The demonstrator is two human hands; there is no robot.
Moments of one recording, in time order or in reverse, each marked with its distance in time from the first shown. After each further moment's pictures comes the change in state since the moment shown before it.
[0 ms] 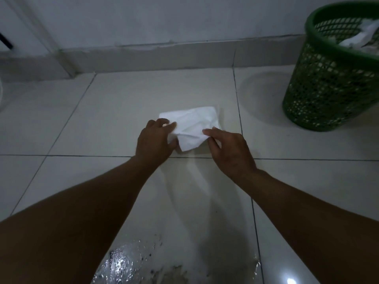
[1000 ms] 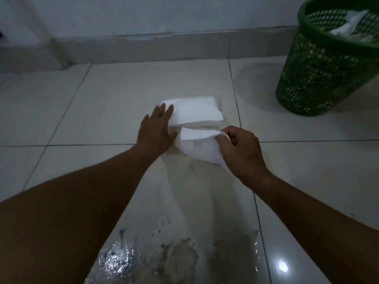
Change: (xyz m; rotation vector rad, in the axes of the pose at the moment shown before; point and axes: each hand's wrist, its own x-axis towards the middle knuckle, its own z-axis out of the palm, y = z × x) left_hand -0.012 -0.005 -0.006 -0.042 -0.123 -0.004; right_hand -0.049 -0.039 -0.023 0.156 0.054 0.304
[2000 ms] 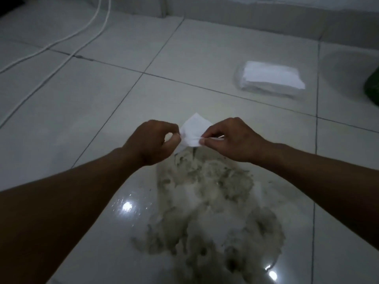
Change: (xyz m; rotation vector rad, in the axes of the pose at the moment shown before) left_hand -0.293 -0.088 -0.071 -0.217 0.105 -0.094; right_hand -0.125 -0.092 0.094 -0.264 -0.796 -0.474
